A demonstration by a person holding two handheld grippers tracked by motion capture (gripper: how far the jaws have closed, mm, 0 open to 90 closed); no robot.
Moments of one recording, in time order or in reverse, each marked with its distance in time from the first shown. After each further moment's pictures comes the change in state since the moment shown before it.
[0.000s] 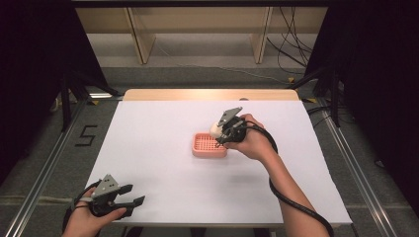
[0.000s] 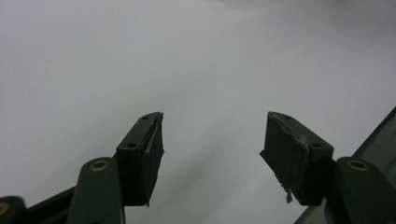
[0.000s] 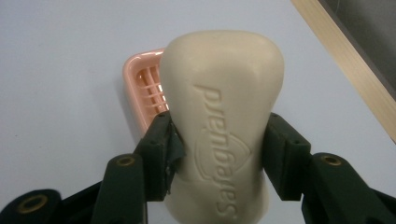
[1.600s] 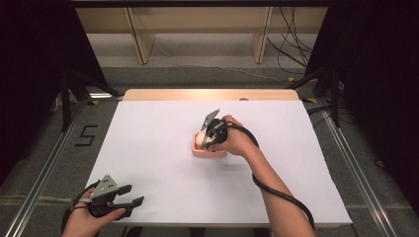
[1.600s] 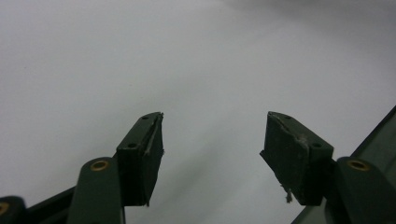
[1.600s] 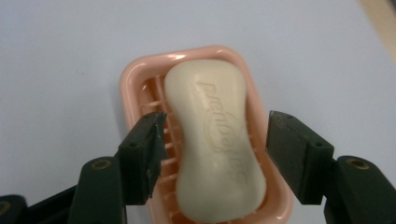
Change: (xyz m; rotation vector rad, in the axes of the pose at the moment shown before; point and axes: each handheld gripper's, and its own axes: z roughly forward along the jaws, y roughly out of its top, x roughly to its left) left arm 0.000 -0.002 -0.001 -0.004 0.003 -0.004; right arm 0.005 0.020 0.060 0.066 0.078 -0.104
